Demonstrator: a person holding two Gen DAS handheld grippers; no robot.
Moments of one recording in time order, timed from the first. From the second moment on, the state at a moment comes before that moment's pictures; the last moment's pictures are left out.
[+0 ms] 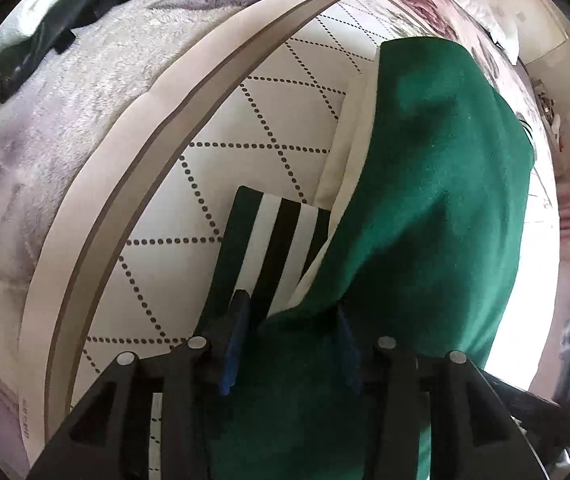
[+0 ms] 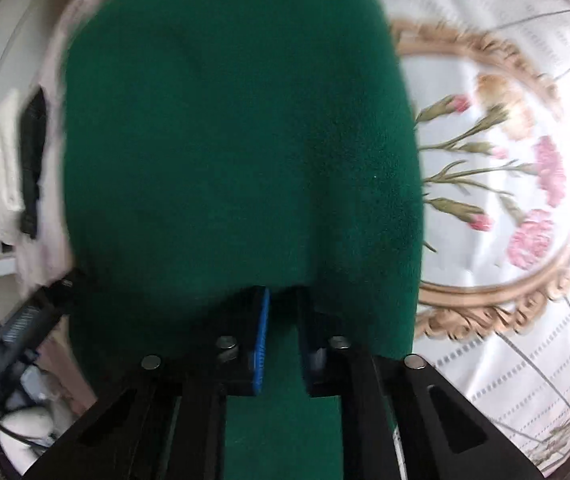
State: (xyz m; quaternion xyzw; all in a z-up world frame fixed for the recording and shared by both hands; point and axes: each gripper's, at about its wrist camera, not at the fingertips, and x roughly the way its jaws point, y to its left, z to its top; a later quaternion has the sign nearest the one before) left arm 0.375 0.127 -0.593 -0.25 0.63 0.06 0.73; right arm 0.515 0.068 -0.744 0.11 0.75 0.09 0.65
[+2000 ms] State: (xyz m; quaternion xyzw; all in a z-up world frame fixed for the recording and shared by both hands) left arm 0.079 0.155 -0.587 -0.27 0.75 0.04 0.61; right arm 0.128 -0.020 -0.721 0.18 0.85 0.04 0.49
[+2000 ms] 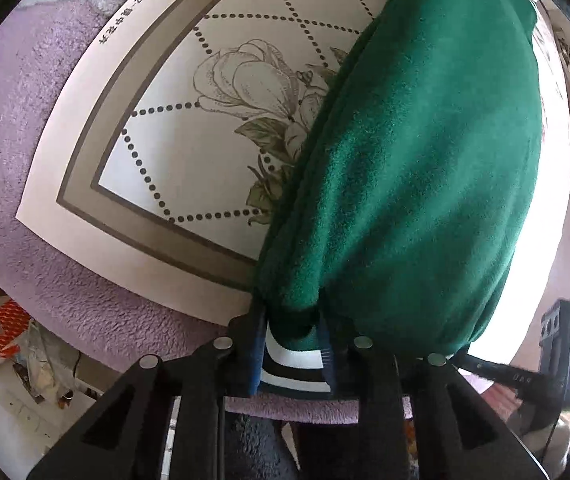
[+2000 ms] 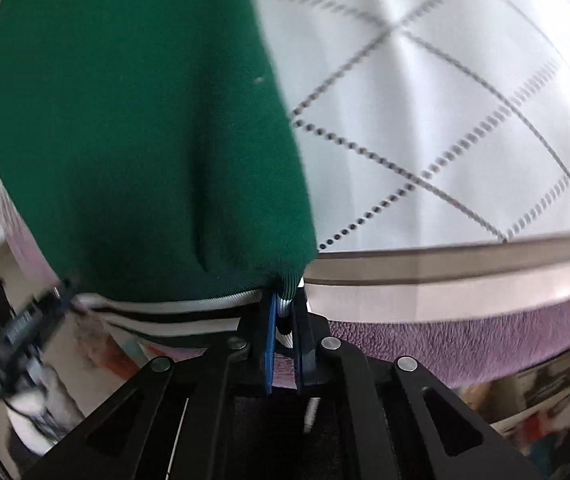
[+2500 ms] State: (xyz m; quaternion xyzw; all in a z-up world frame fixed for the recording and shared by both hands) left arm 0.098 0.167 -0.617 -0.37 0.70 -0.03 0.61; right arm 0.123 -0.069 -0.732 0.34 0.79 0.13 0.49
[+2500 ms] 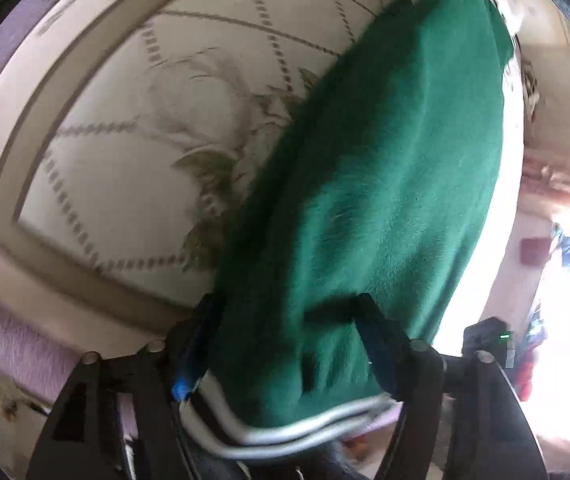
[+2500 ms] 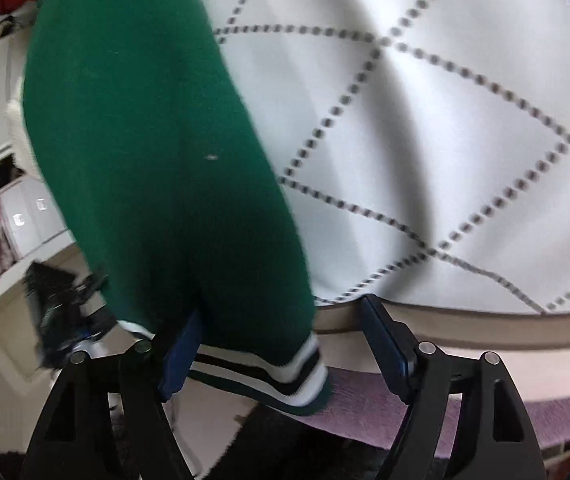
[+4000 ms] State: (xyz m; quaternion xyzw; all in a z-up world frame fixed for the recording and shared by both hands) left arm 0.313 0.170 -0.525 -0.39 0.67 0.07 0.63; right arm 0.259 -0.119 -0.671 0.68 0.65 0.09 0.34
